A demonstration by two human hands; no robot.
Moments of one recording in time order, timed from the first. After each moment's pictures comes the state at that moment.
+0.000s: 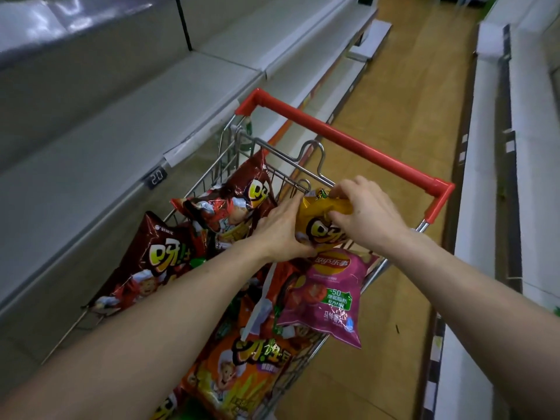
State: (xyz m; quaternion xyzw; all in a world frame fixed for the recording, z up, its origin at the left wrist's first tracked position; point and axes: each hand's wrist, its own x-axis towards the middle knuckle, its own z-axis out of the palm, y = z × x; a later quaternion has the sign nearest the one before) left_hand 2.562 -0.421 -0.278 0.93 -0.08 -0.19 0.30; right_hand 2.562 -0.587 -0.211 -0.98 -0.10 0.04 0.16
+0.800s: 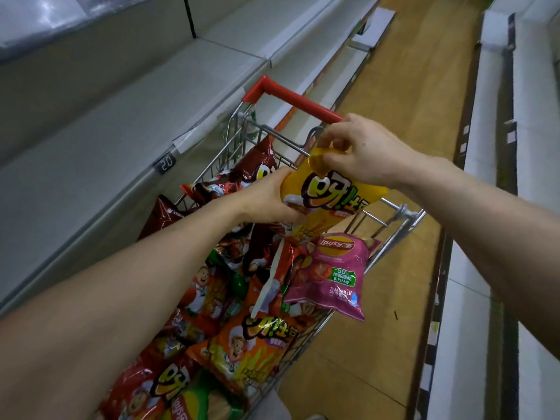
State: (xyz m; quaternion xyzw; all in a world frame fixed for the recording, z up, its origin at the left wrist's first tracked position) left_hand 2.563 -0.378 -0.233 0.85 -0.10 -0.25 0.46; right_hand 2.584 -0.567 -0.146 -0.96 -0.24 0.02 0.17
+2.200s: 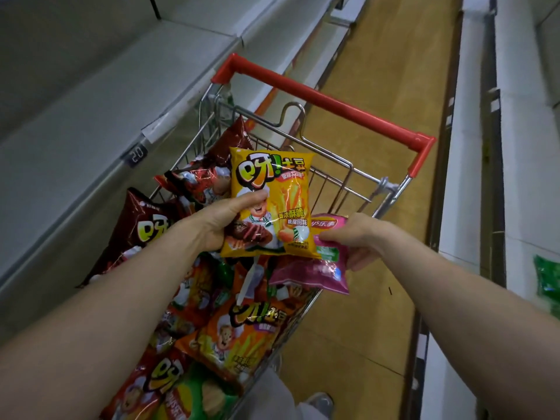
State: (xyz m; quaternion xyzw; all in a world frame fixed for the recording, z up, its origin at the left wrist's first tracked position) left_hand 2.524 -0.375 -0.267 0.62 0.20 -0.35 0.67; right_hand 2.518 -0.603 -0.259 -0.84 0.24 0.40 0.28
